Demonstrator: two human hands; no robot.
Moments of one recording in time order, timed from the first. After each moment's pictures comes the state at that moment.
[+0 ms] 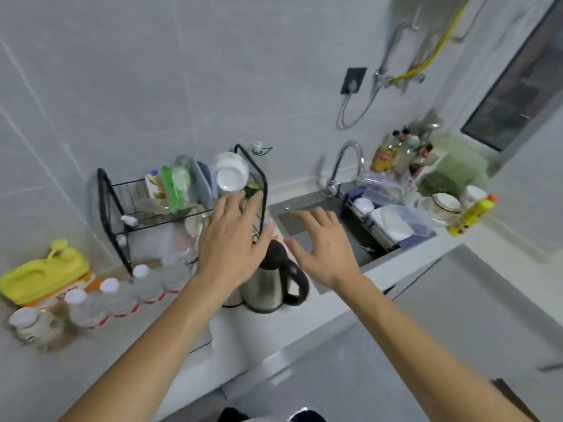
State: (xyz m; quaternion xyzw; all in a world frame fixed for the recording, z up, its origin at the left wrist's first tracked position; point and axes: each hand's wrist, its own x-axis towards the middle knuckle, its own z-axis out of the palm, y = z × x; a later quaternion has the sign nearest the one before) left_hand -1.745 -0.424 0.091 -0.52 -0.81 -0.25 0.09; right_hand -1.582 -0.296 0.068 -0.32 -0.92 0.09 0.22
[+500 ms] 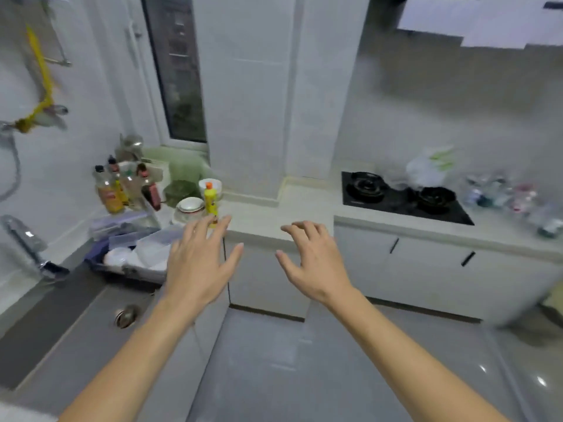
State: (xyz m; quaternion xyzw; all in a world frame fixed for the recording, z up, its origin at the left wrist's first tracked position) left_hand -1.293 -0.177 0.127 -0.81 -0.55 -0.22 -0.01; right_hand -1.064 -0.229 0.111 -0.67 -0.69 -0.03 0.27
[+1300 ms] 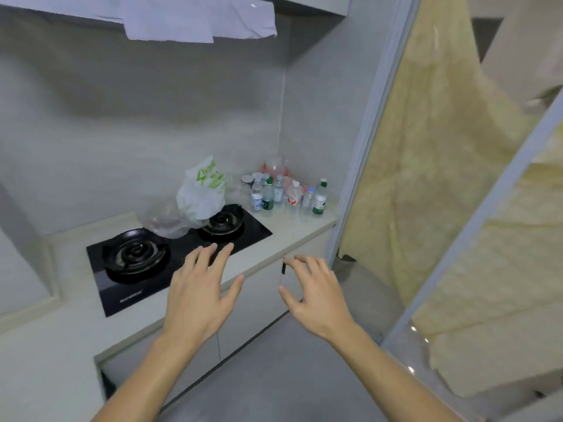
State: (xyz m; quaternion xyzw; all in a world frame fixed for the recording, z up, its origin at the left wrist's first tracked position) left_hand -0.596 0.014 0.109 -0.97 -0.14 -0.19 -0.10; right_hand -0.491 -0.206 0.091 -0.92 -0.32 -0.10 0.21
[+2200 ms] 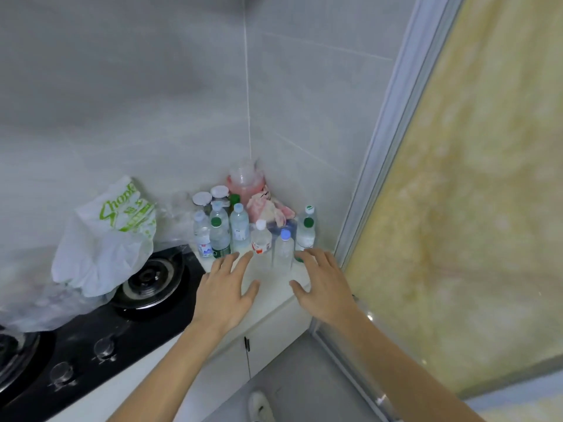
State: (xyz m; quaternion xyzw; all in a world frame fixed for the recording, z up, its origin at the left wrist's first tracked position) left_hand -0.011 0.004 -0.002 -0.98 -0.13 -0.09 -0.13; right_hand 0.093 -0.208 0.004 -0.94 -0.30 -0.02 0.18
